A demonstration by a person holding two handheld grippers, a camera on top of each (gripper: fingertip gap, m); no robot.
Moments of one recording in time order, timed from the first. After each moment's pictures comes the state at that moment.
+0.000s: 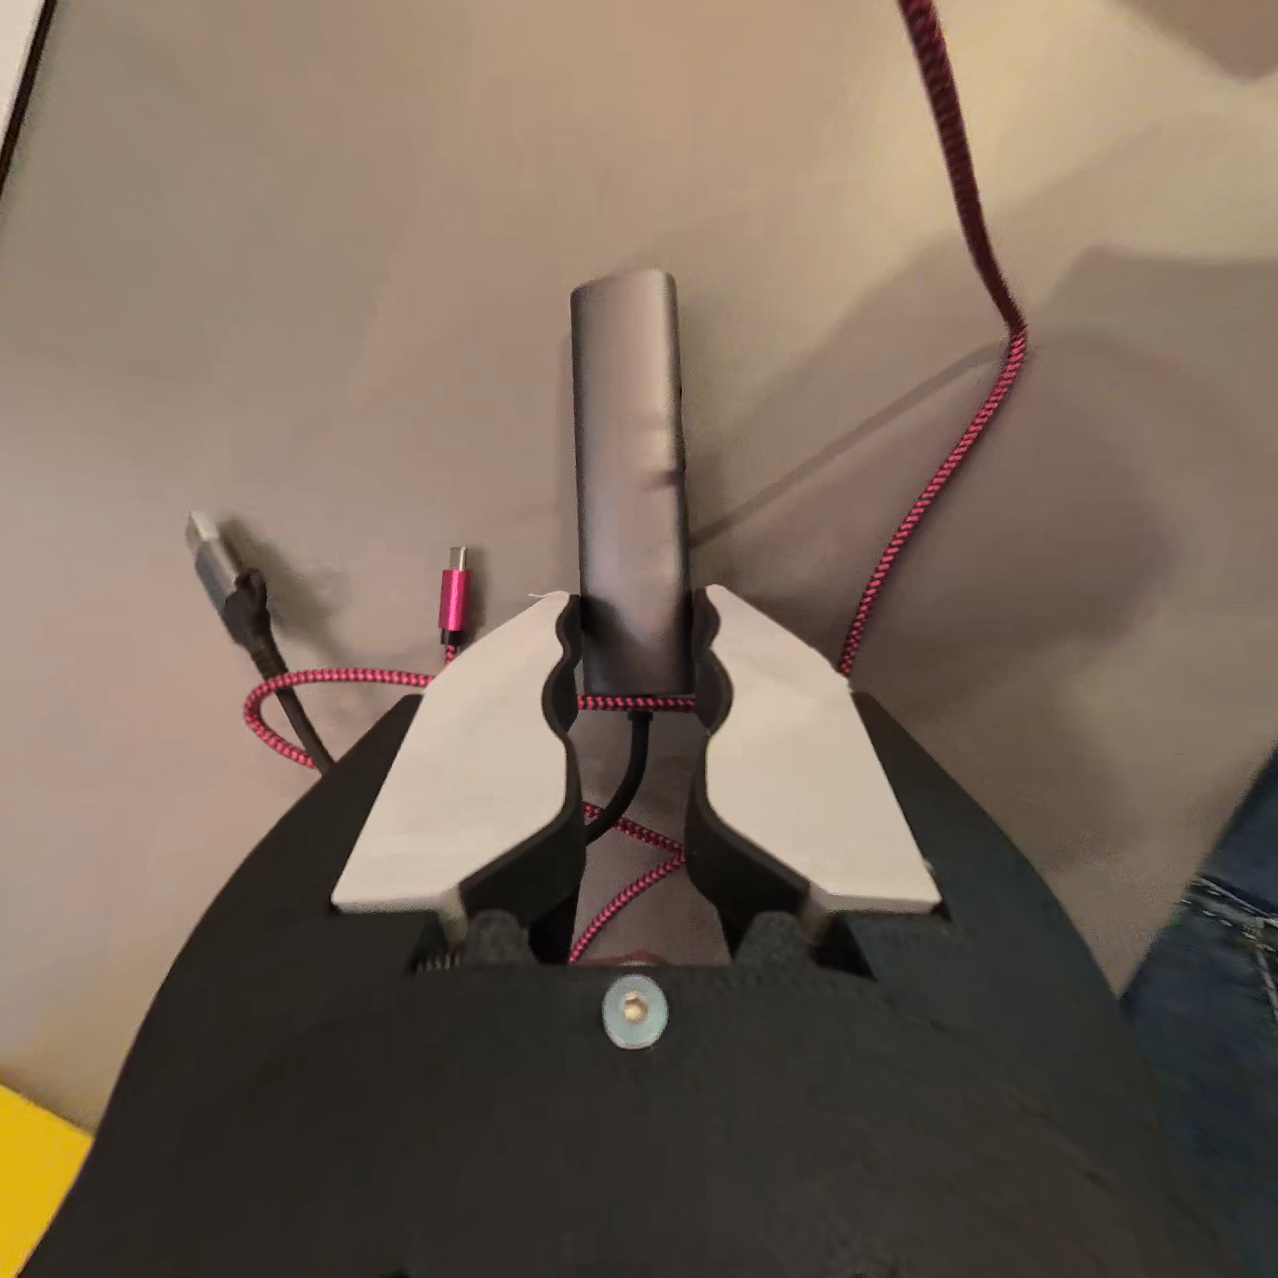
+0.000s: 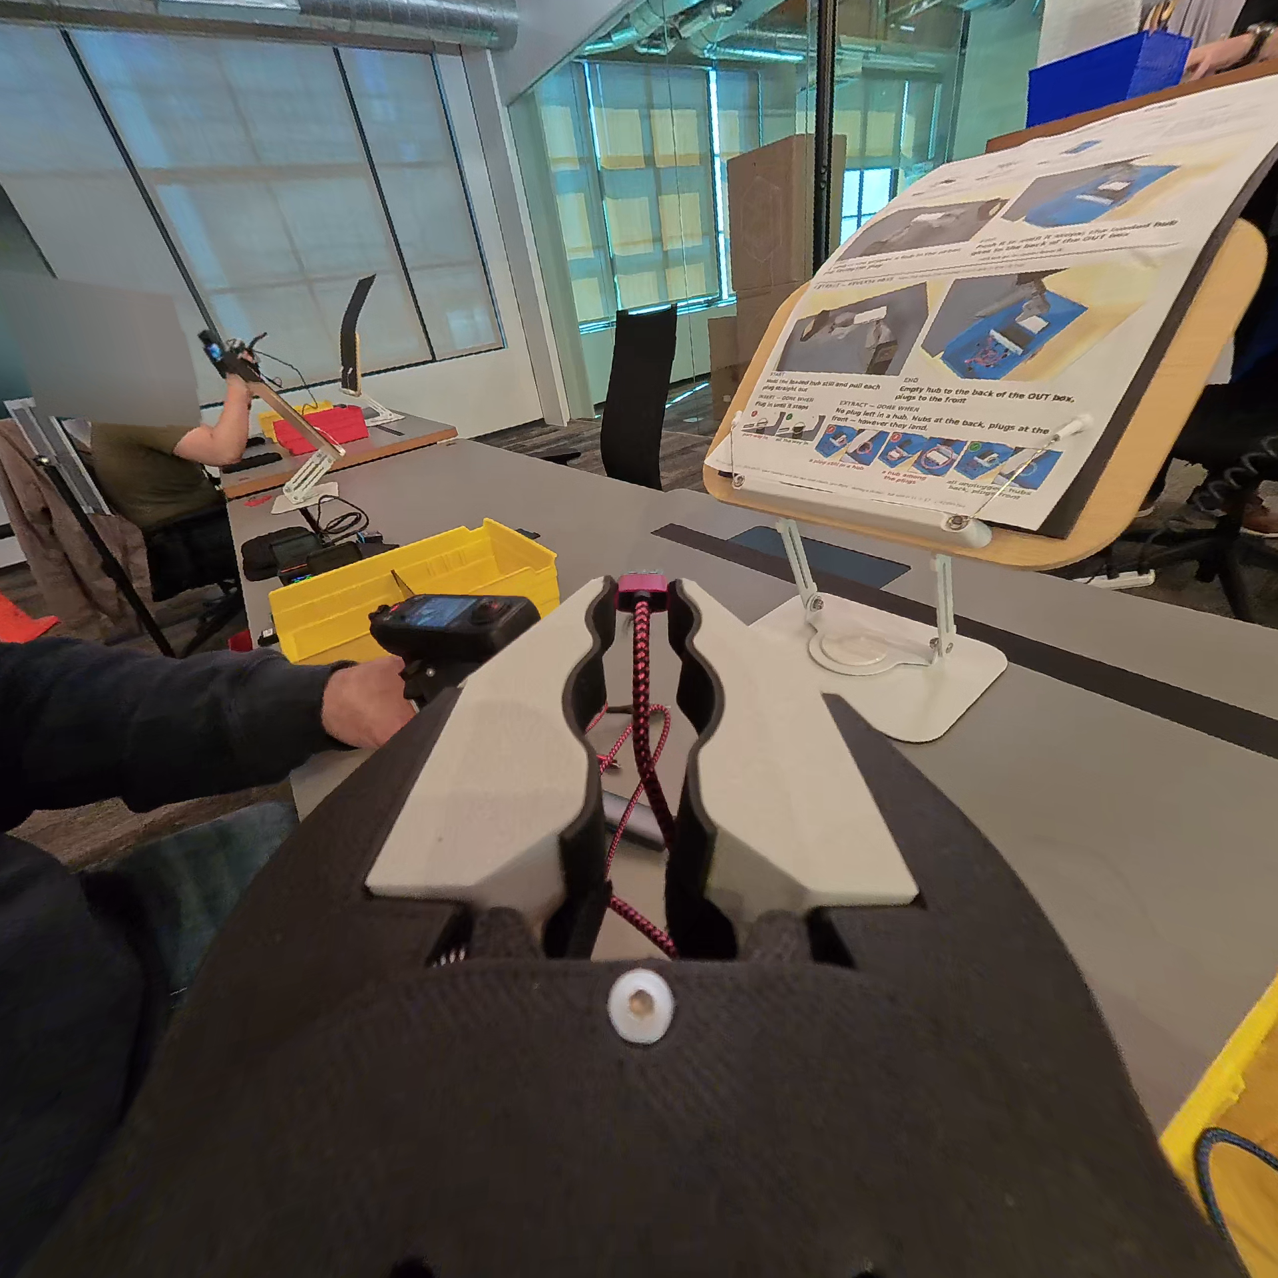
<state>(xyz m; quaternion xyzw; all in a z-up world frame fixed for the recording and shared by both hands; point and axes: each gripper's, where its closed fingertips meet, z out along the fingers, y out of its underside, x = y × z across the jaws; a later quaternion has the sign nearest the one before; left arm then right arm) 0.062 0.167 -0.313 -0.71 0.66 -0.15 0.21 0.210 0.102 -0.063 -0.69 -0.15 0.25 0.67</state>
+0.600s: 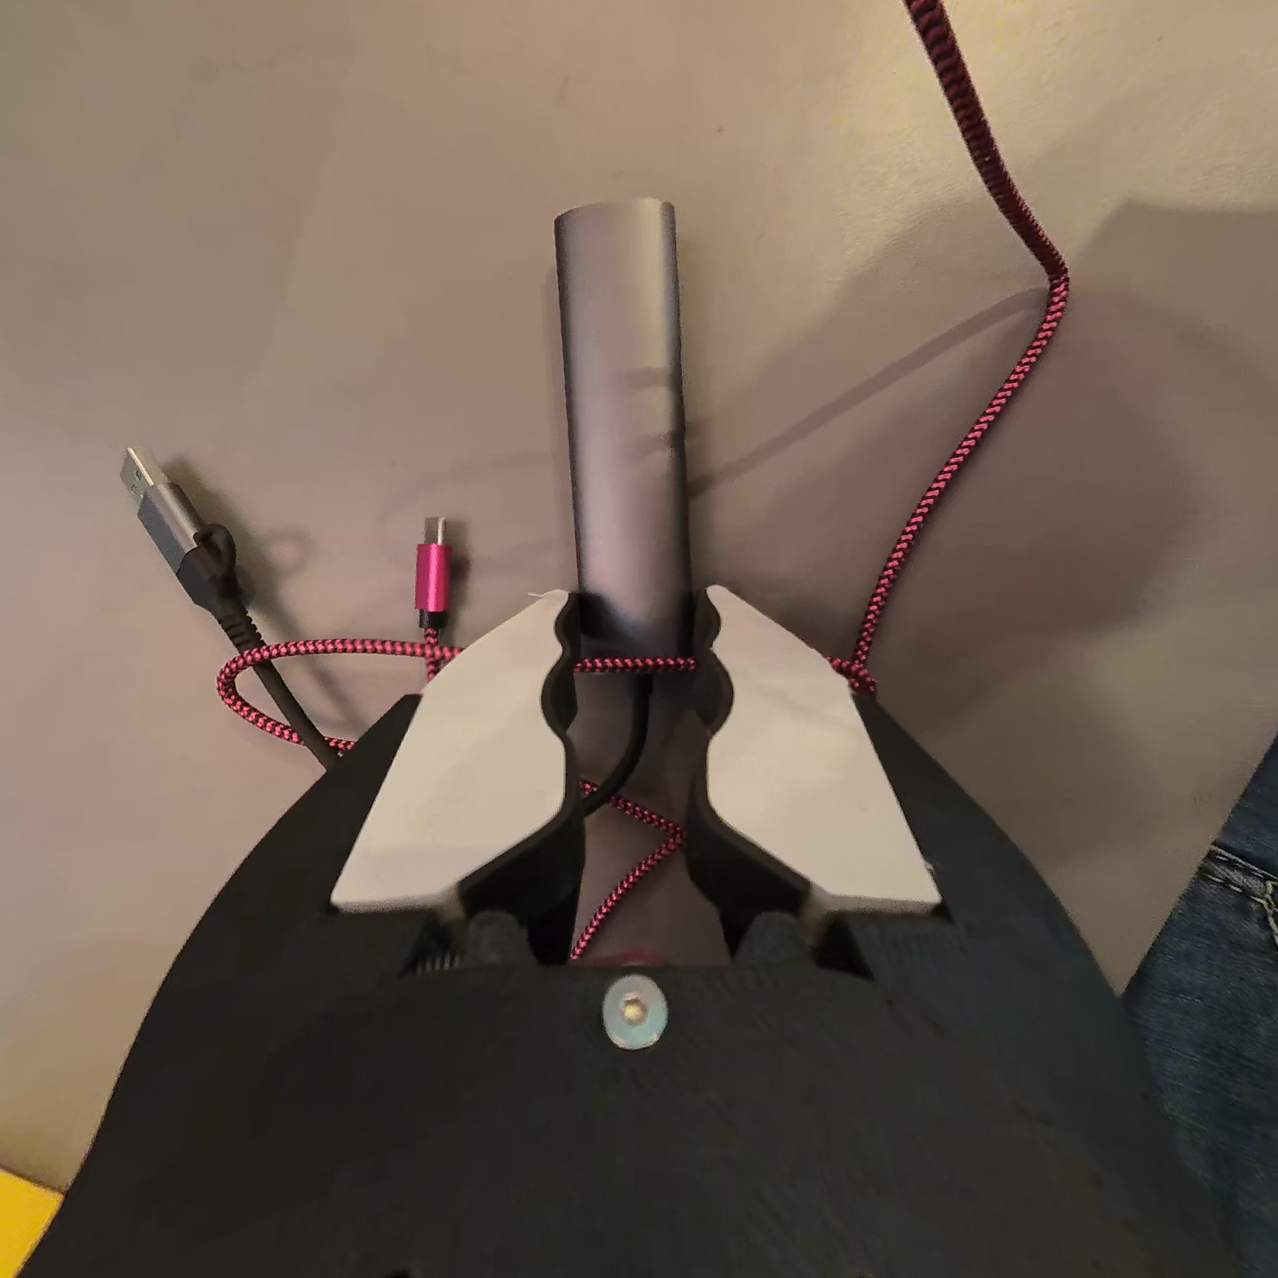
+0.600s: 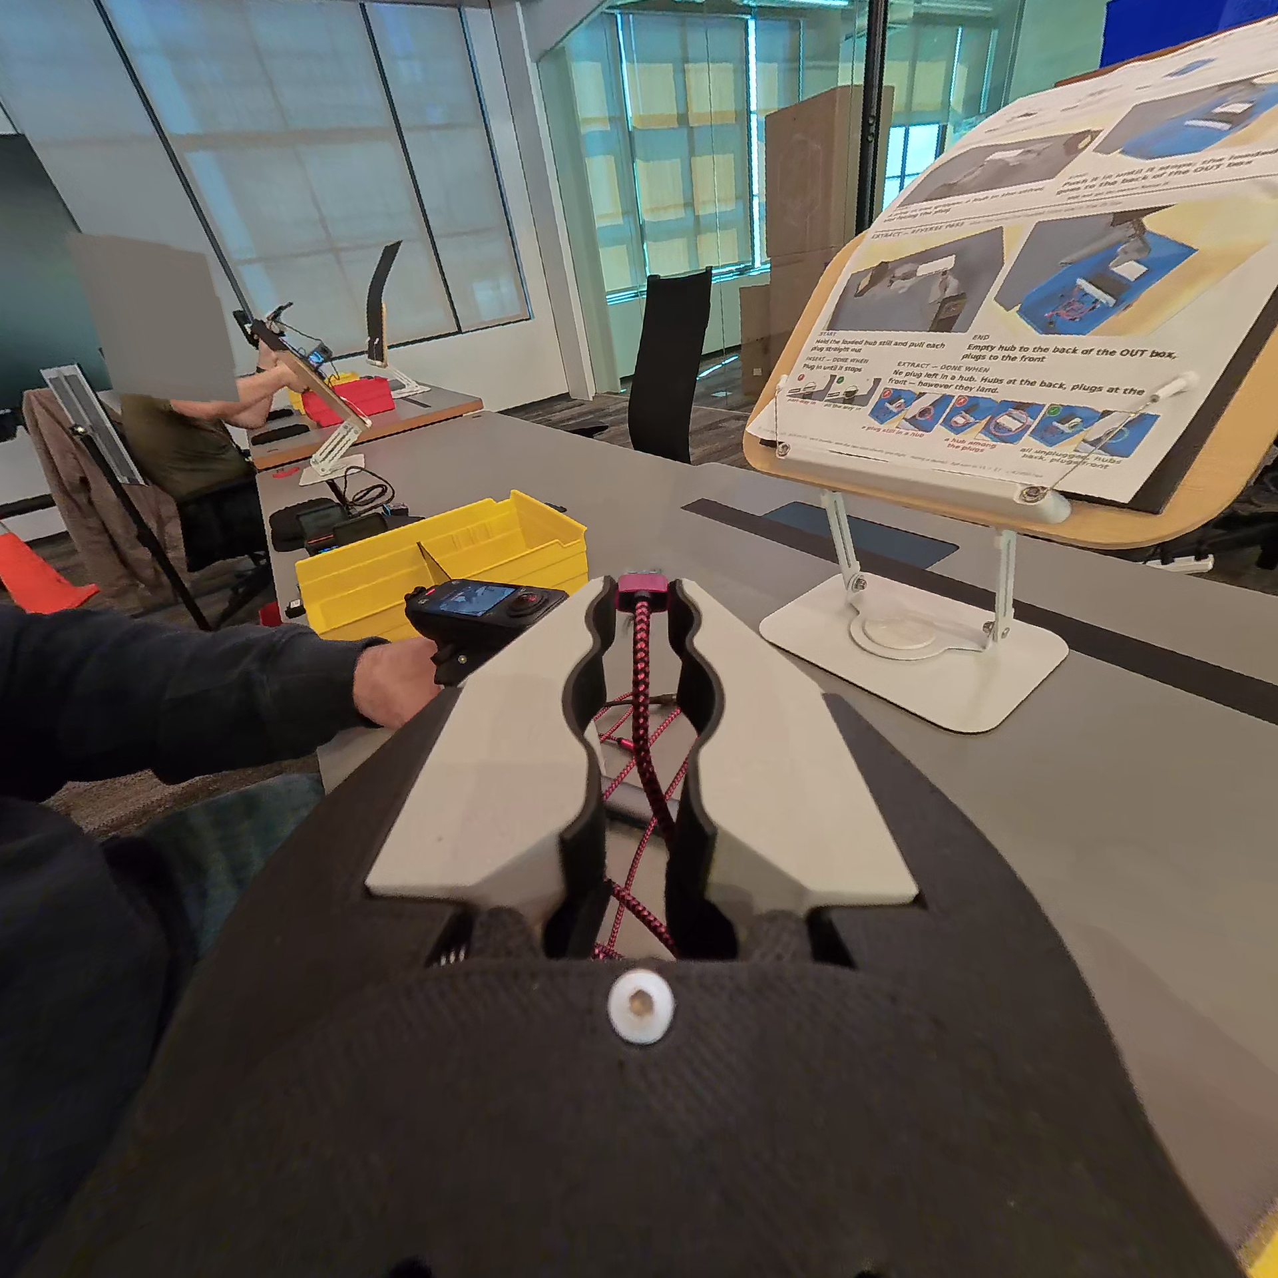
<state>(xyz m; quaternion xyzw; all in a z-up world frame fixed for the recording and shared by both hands) 0.054 0.162 -0.327 -0.71 0.67 -0.16 0.18 0.186 0.102 -0.078 -0.69 -0.16 0.26 0.65</state>
